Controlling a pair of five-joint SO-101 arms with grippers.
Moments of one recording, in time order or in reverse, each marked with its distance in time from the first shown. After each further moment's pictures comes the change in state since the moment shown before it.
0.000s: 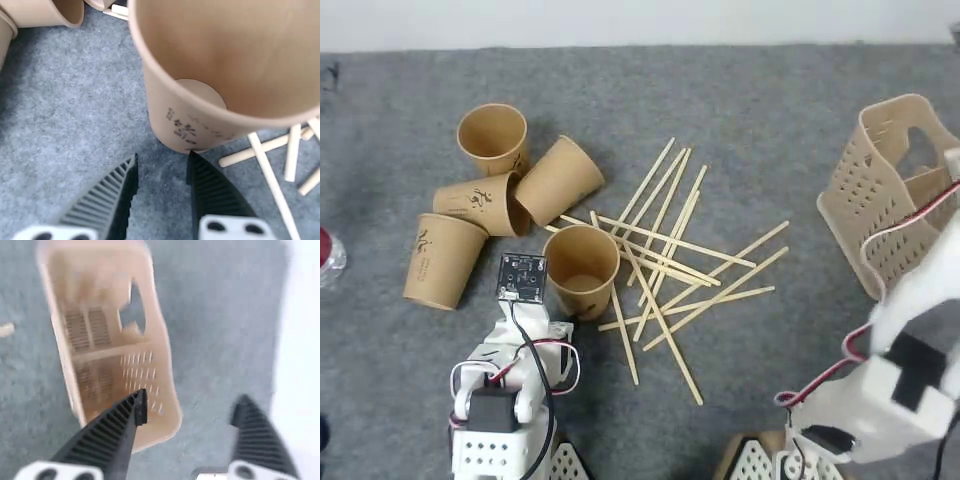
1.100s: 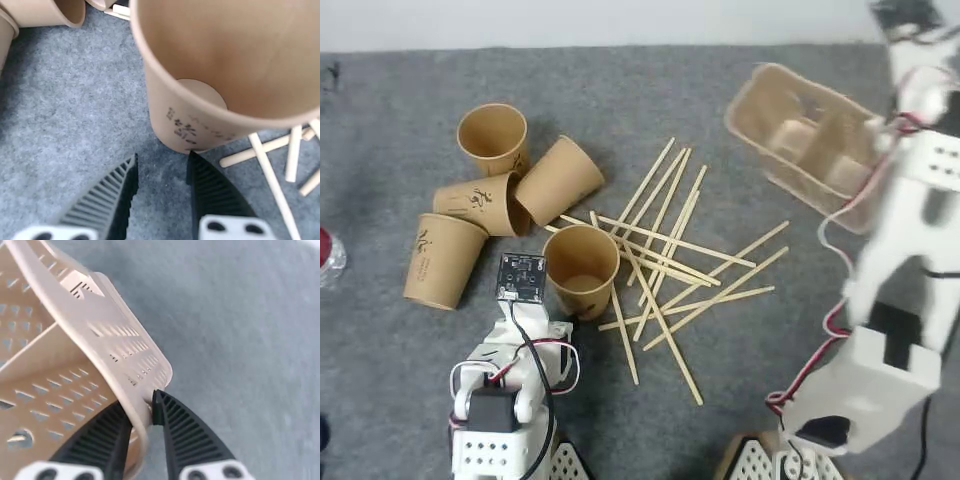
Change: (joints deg) left arm -0.2 0.0 0.0 0.0 0.0; right arm -8.7 9.5 6.7 -9.2 -10.5
